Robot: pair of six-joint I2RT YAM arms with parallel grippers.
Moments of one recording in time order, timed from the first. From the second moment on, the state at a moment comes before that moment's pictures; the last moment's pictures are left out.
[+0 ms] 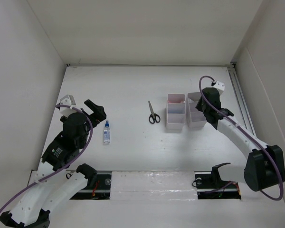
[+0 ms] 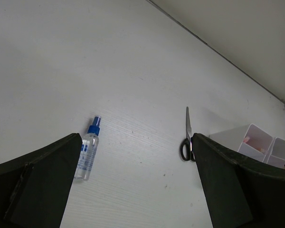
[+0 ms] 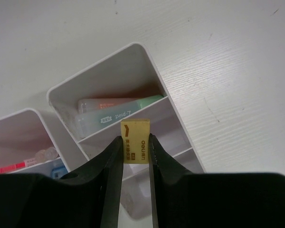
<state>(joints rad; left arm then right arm) -0.55 0.60 0.91 -0.71 -0.58 -0.76 0.26 1.26 0.83 -0.18 0.41 0.49</state>
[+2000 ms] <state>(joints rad) -0.55 0.60 0.91 -0.71 -0.57 -0.75 0.26 1.24 0.71 -0.08 0.39 0.83</state>
